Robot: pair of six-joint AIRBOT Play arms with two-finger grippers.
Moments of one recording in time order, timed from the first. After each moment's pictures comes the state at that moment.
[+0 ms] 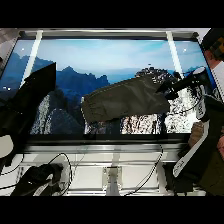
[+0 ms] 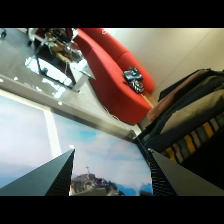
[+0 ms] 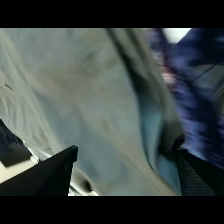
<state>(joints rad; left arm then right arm) -0.35 -0.46 0.72 1.03 -0.15 -1.70 -0.32 -2.22 1.97 -0.89 1.73 1.47</state>
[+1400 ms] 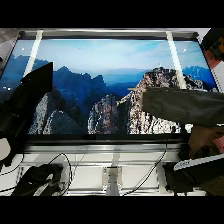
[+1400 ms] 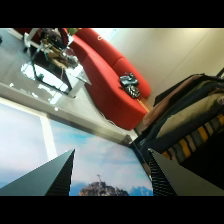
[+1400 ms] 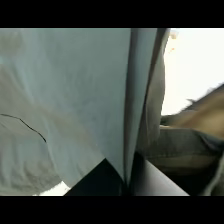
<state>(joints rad) -0.35 -0.44 0.72 1.03 -0.15 -1.70 -0.88 -1.77 2.06 -1.55 1.81 1.61</state>
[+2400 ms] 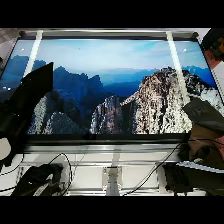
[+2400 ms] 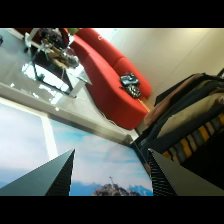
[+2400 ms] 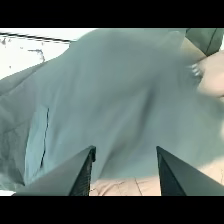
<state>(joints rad) -0.35 -0.44 0.72 1.04 -0.15 -1.70 -1.30 -1.41 2.05 -1.68 1.84 1.69</state>
